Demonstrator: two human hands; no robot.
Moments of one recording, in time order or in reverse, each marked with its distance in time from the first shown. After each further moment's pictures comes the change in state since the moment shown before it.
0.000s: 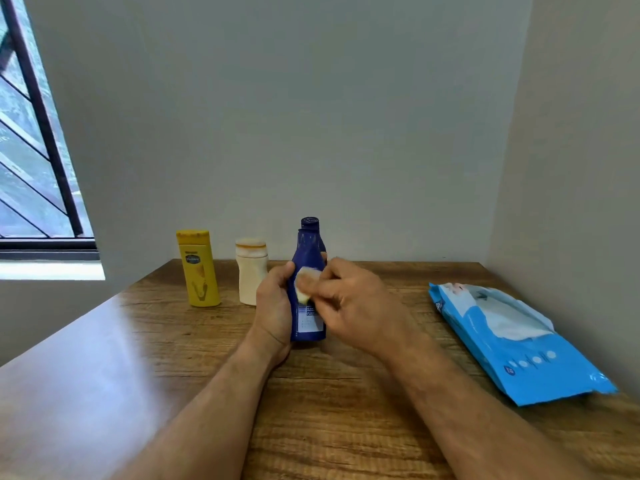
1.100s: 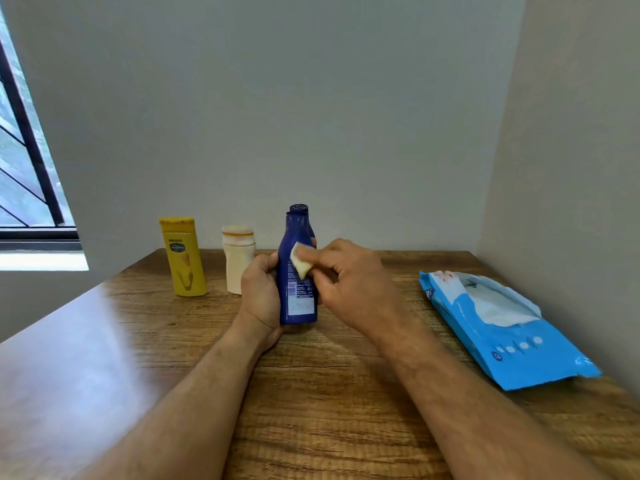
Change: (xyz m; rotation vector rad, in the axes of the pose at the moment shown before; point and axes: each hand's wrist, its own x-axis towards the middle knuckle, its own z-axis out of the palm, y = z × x) left_hand 0.009 -0.006 -0.003 0.067 0.097 0.001; right_hand 0.003 0.006 -0.003 0.106 0.076 0.186
